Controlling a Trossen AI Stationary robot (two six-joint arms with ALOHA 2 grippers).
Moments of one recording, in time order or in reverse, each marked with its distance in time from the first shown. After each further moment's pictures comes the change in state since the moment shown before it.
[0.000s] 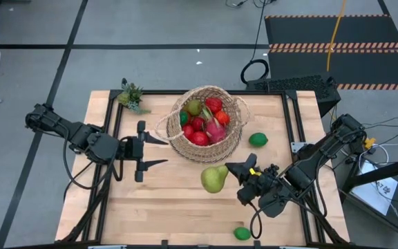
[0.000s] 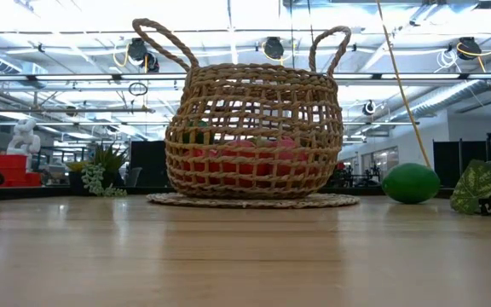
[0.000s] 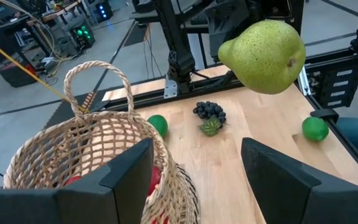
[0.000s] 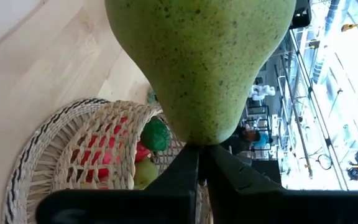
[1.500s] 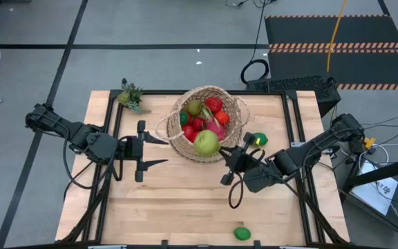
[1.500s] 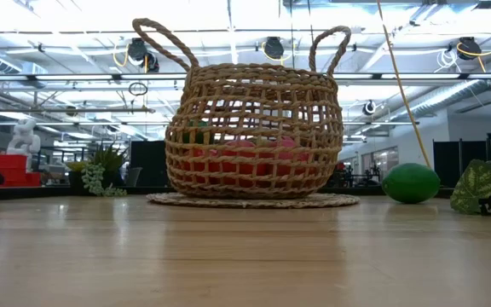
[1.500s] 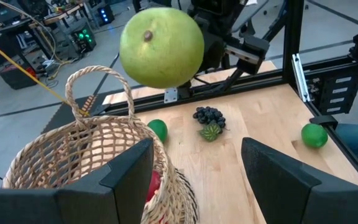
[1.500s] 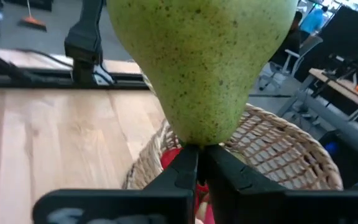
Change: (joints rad) left arm 0.000 0.000 0.000 0.023 0.000 0.000; right arm -0.187 0.001 -0.001 0.100 -0.079 0.873
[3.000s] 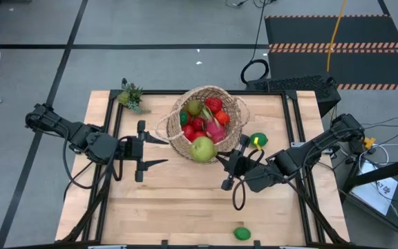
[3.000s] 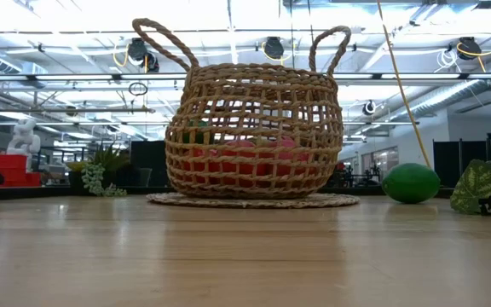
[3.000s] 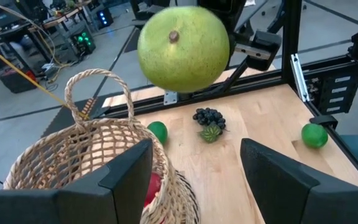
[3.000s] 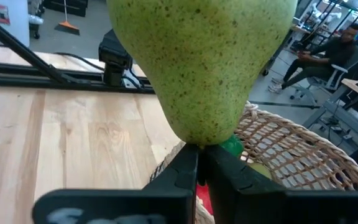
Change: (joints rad) left arm 0.000 0.000 0.000 0.004 0.000 0.016; right arm 0.001 0.000 0.000 0.065 -0.106 -0.068
